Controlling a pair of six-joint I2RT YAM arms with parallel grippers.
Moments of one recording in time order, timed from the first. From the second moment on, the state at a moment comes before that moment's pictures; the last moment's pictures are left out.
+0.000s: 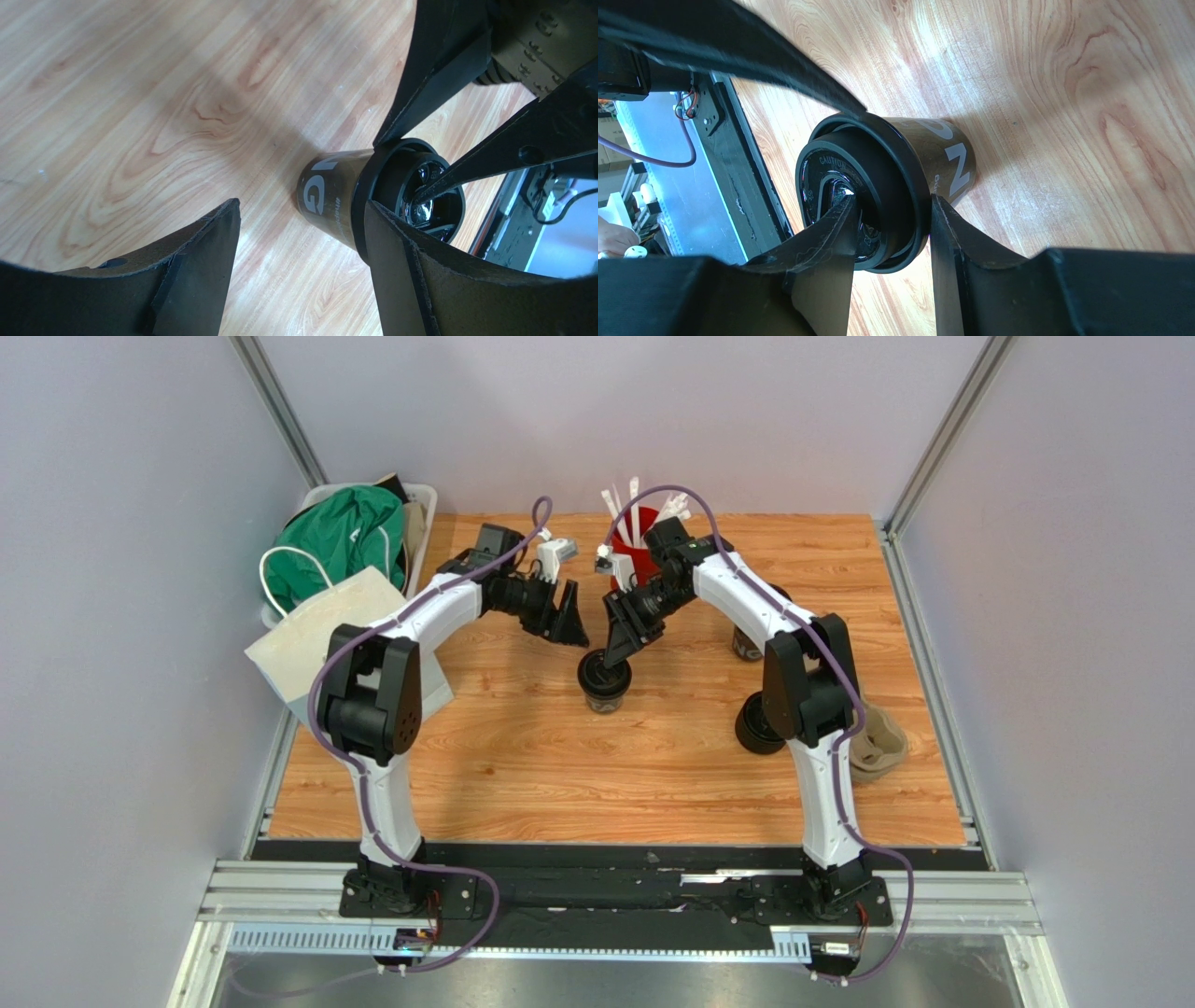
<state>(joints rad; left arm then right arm) -0.30 1.96 1.51 -0.49 0.77 0.08 0.45 2.22 1.94 -0.98 -0.80 -0.26</state>
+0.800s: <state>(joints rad) -0.34 1.99 1.52 -0.55 0.75 0.18 0.45 2.21 1.93 -0.96 -0.77 -0.22</state>
